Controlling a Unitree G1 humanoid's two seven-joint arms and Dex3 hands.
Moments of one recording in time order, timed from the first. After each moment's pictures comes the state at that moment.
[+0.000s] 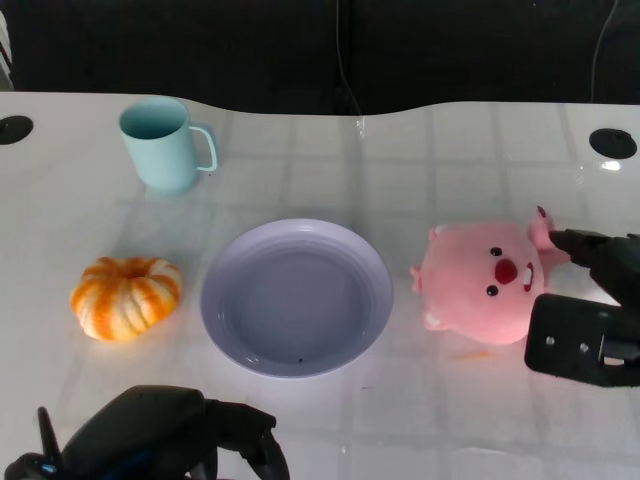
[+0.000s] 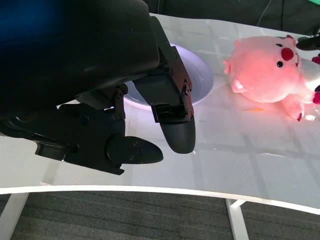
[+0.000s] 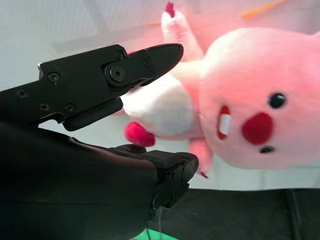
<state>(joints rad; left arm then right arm) 0.27 0.47 -0.19 -0.52 0.50 -0.02 -0.42 -0.30 -0.46 0.27 0.14 -0.78 0.26 0.31</state>
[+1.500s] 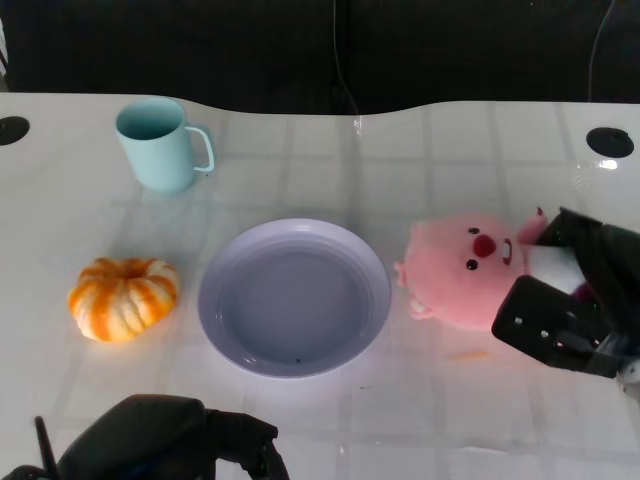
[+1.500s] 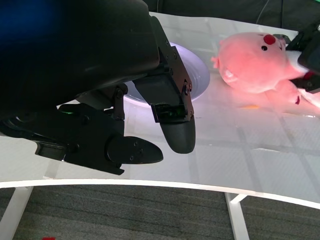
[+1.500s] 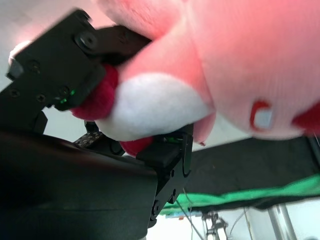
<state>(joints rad) 0.32 0.47 -0.19 -0.61 0.51 0.03 -0.45 -0.52 -0.29 0.32 0.81 -0.61 -0.04 -0.40</state>
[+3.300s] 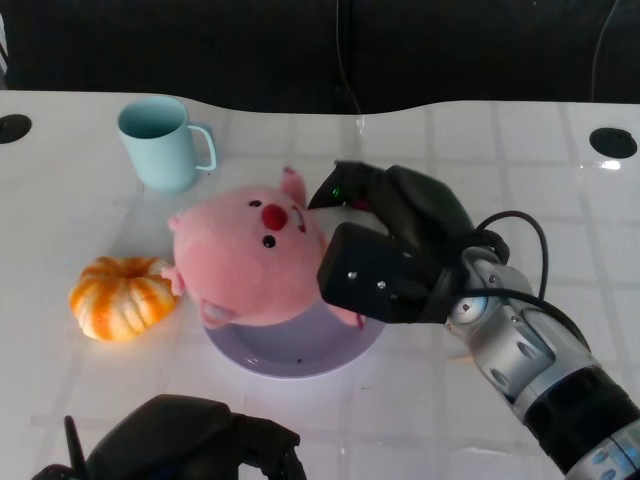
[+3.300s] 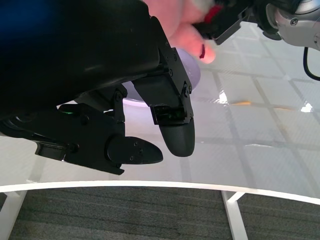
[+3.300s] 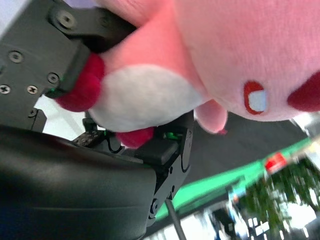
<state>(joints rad) 0.28 0.43 -0.25 -0.57 0.57 0.00 -0.44 -0.66 0.03 0.41 0.58 -0.57 0.04 -0.05</state>
